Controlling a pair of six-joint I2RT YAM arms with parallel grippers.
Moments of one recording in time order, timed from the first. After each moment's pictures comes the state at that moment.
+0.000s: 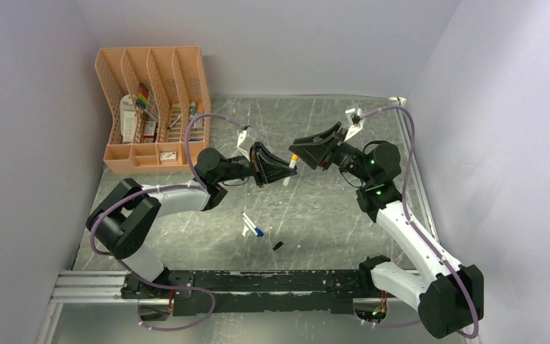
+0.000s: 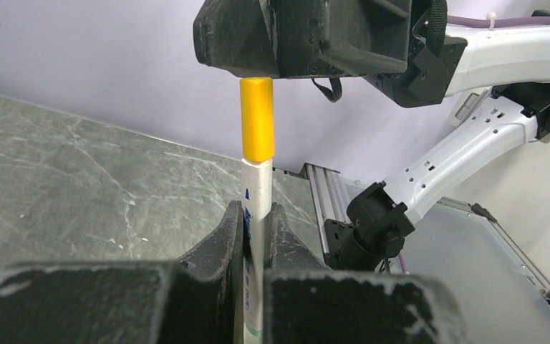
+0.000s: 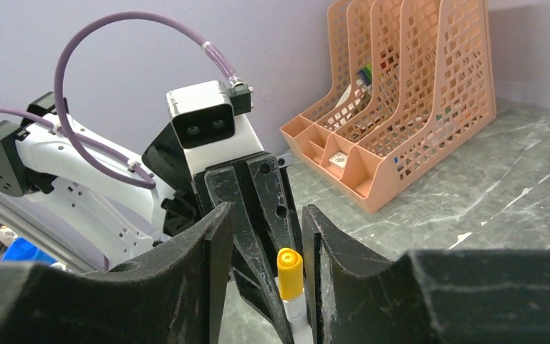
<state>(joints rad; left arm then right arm) -0.70 1.62 0.78 1.24 0.78 -0.59 0.34 1.02 0.73 0.59 -0.71 0.65</state>
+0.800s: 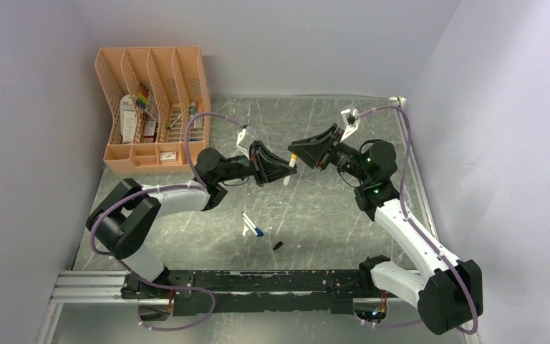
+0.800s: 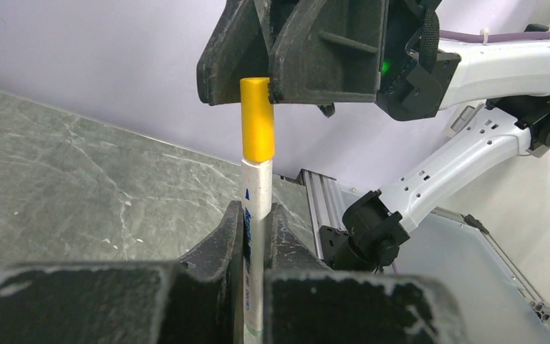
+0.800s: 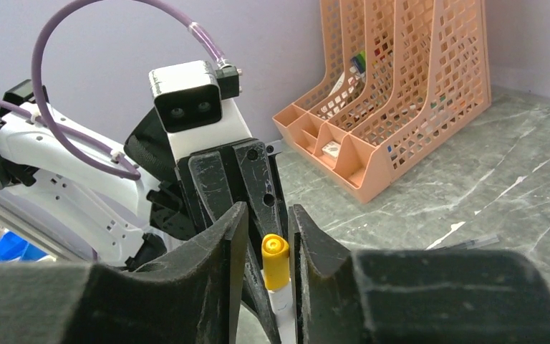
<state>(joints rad) -0.70 1.62 0.78 1.25 0.76 -0.63 0.35 1.04 0.73 0.57 -0.71 0.61</state>
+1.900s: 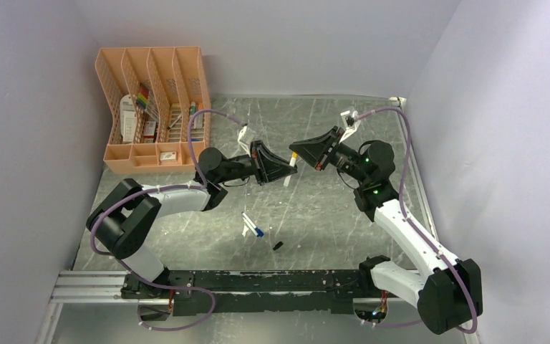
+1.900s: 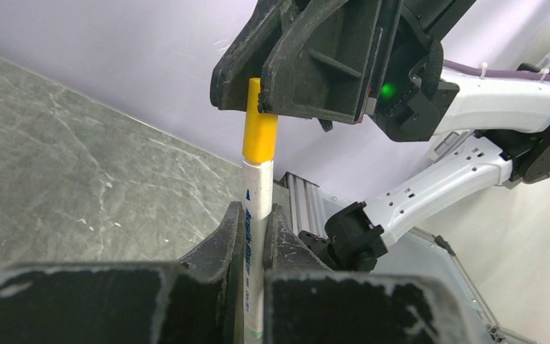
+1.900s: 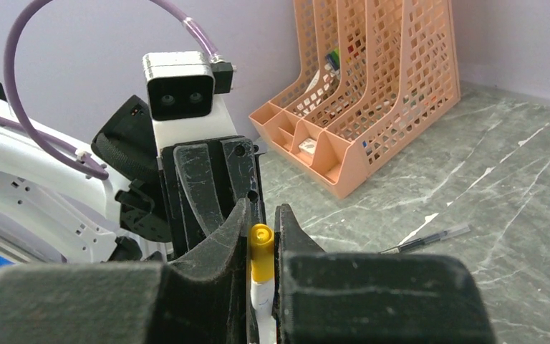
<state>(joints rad) -0.70 1.62 0.78 1.21 0.72 -0.74 0.35 1.05 0.71 0.54 -0.67 0.56</state>
